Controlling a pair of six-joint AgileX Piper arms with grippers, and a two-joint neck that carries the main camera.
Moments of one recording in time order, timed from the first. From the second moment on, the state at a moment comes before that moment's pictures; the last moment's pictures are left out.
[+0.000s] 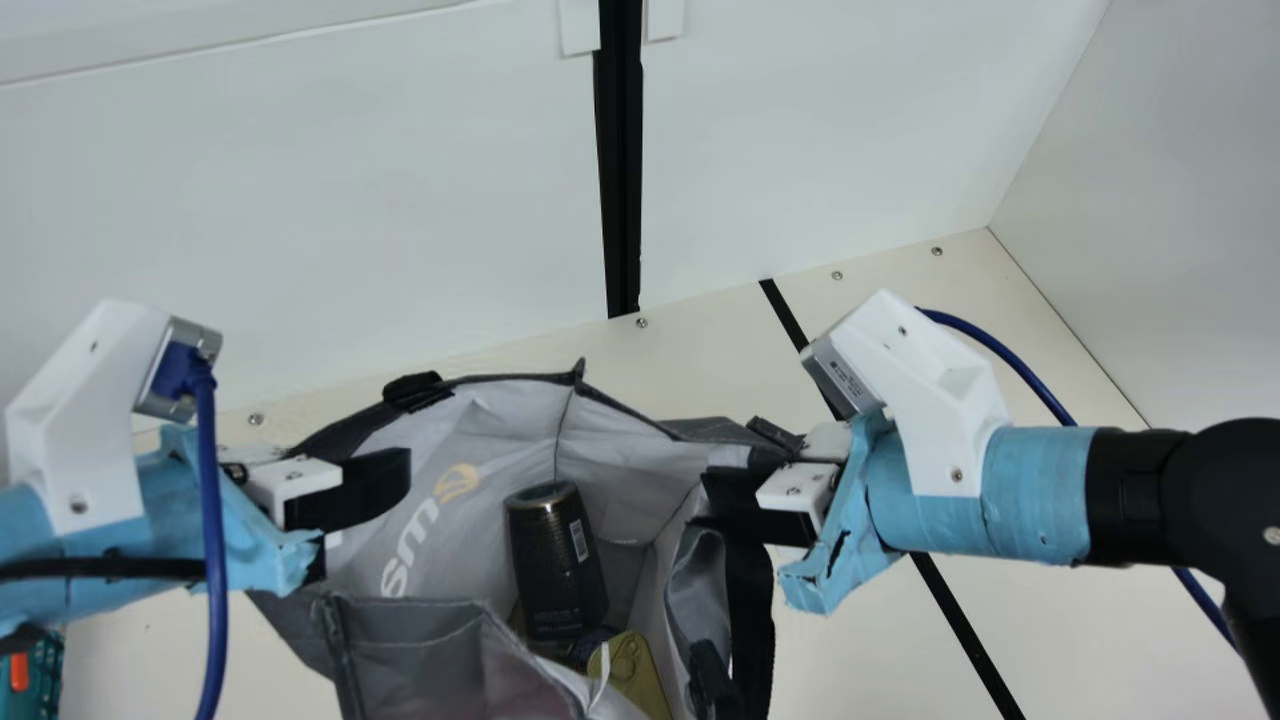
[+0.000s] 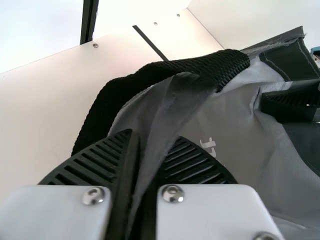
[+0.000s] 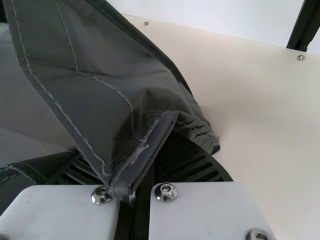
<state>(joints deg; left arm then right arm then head) -20.2 86.3 -93.9 -42.0 65.8 22.2 -5.3 62.6 -72.2 41.0 70.0 -34.0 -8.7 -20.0</state>
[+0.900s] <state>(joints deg) -20.0 85.7 -94.6 -43.8 65.3 22.9 -5.3 62.6 -72.2 41.0 70.1 -34.0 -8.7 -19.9</state>
